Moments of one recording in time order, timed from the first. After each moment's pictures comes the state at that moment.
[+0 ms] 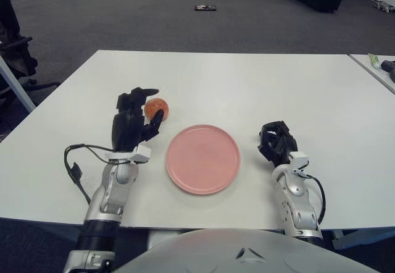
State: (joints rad) left arm 0.09 0.25 0.00 -0.03 0.64 -0.32 0.30; right arm 0.21 0.11 -0.01 -0.03 0.03 -0.02 -0.14
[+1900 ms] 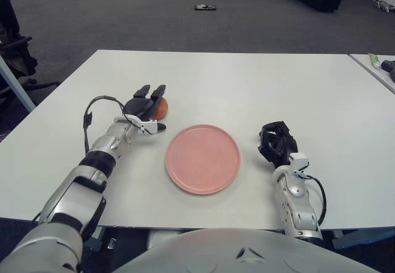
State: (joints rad) left arm -0.52 0.46 -0.41 0.90 0.81 -0.27 0.21; right arm 0.21 0.11 -0.01 -0.02 0.03 -0.05 -0.14
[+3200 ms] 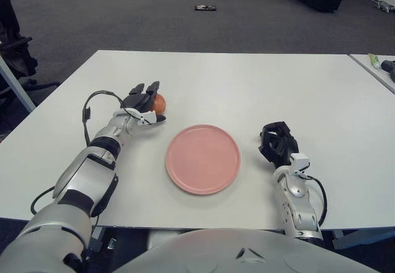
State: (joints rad) left arm -0.67 0.41 -0.46 1.19 0.69 -0.30 0.24; right arm 0.21 0.11 -0.02 -0.02 0.04 -0.05 -0.14
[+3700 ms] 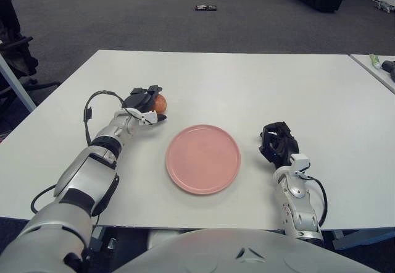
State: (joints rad) left arm -0.68 0.41 -0.49 1.21 0.68 -0.32 0.29; right arm 0.22 0.11 -0.02 -0.02 0.04 -0.06 -0.14
